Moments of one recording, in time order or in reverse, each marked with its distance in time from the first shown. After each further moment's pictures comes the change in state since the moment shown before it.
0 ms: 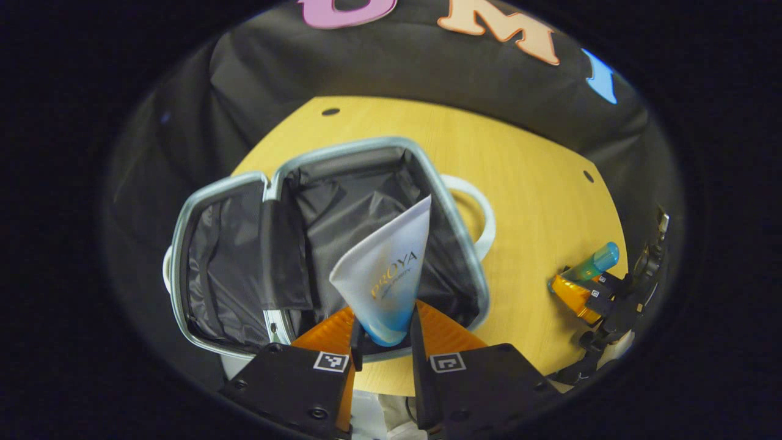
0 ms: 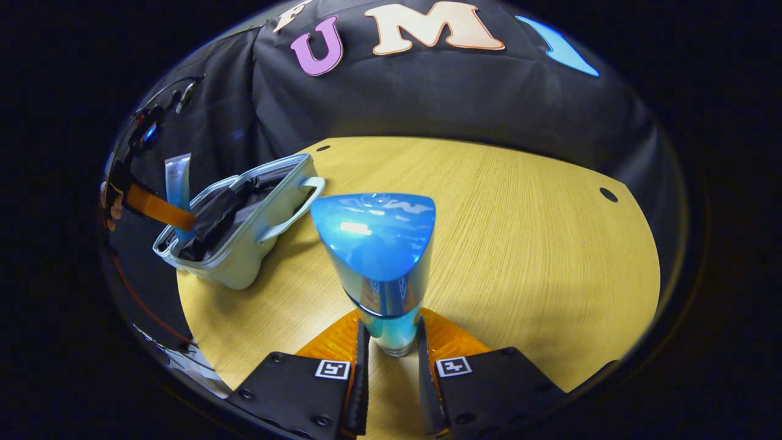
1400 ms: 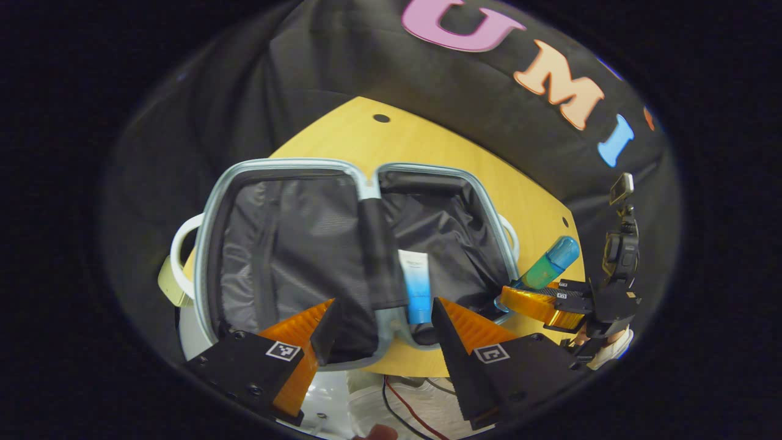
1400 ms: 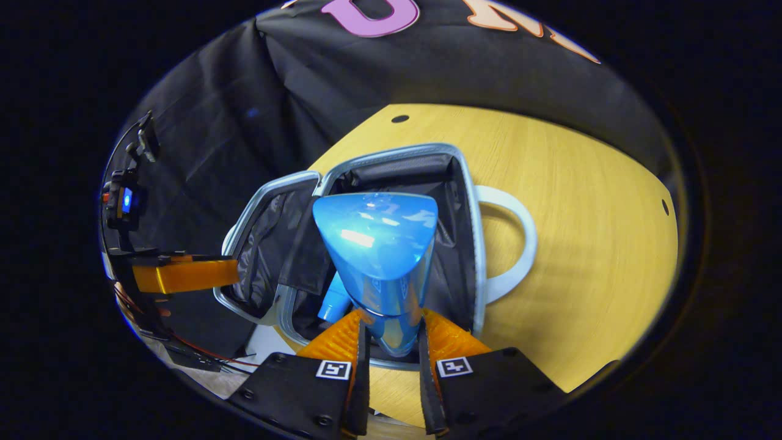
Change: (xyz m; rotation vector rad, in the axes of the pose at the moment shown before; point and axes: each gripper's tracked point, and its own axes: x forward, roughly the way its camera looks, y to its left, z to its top) left arm -0.077 0.166 -0.002 -0.230 -0.143 -0.170; right arm 0.043 0.271 0.062 0.063 0.298 0.152
